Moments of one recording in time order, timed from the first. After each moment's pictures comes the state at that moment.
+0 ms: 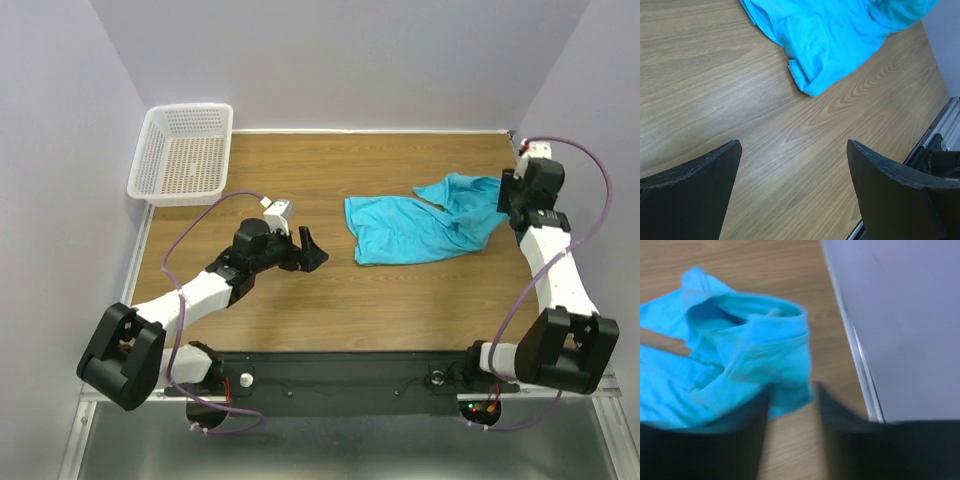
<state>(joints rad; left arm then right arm) -0.54 1.20 0.53 0.25 0.32 -0.51 -0.16 1.32 1.08 -0.31 0.12 -0.17</state>
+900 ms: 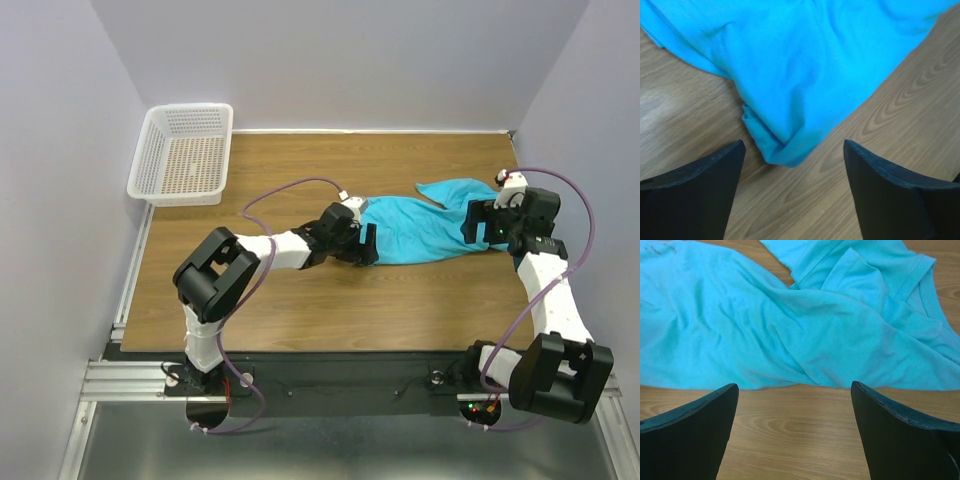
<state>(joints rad) -0.79 1.85 1.06 0.13 0.14 -0.51 -0.26 1.12 0.82 -0.35 -0.34 -0.20</state>
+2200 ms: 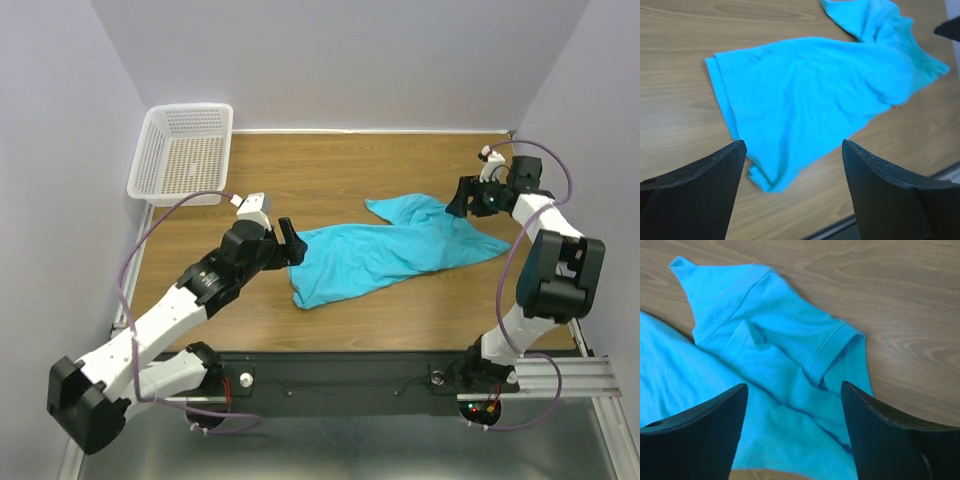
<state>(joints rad) -0.72 0.91 0.74 -0.35 -0.18 -0.64 -0.26 1.63 1.13 -0.36 -0.60 -0.24</state>
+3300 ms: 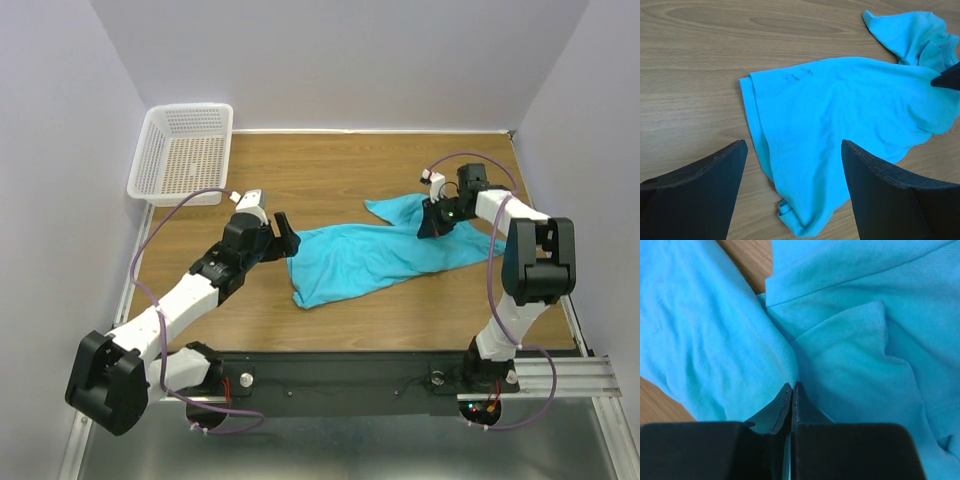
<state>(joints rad) -0.51 1.08 0.63 -0.06 -0.07 -0.56 -0.02 1.83 1.20 -0.55 -0.65 -0.44</state>
